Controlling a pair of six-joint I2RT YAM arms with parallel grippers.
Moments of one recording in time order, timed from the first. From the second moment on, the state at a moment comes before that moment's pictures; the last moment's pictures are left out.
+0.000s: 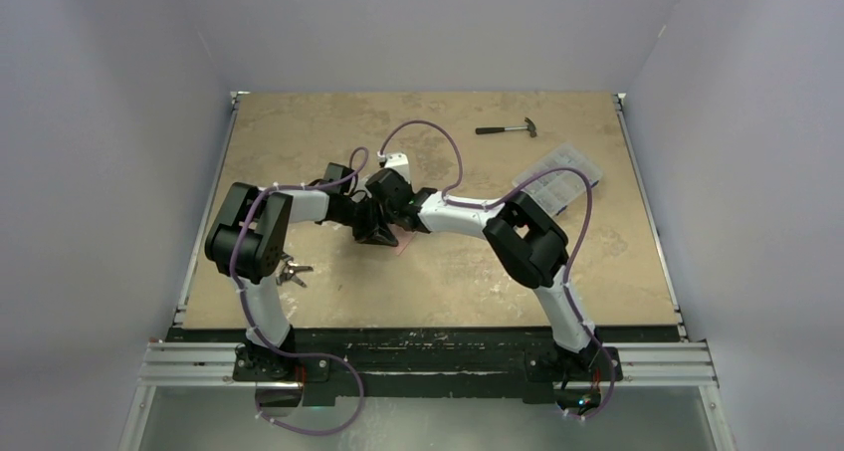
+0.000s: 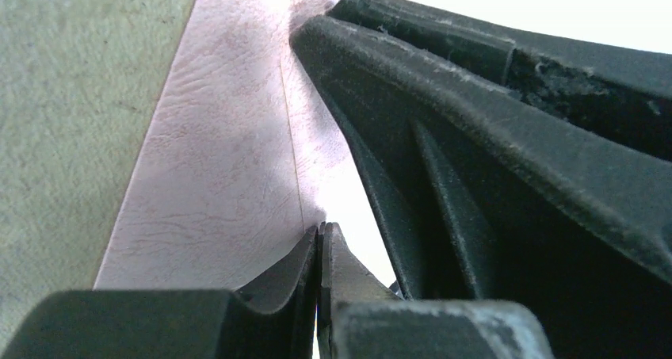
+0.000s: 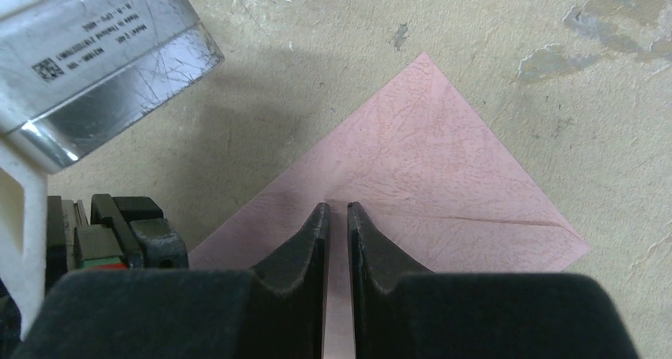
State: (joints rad) left arm -0.28 1.89 0.94 -0.20 0.71 -0.54; right arm 0.89 2.19 1.54 -0.22 0.45 0.54
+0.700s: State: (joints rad) left arm -0.28 1.90 0.99 -0.27 0.70 -0.52; right arm 0.84 2.14 1.54 -0.30 0.40 0.55
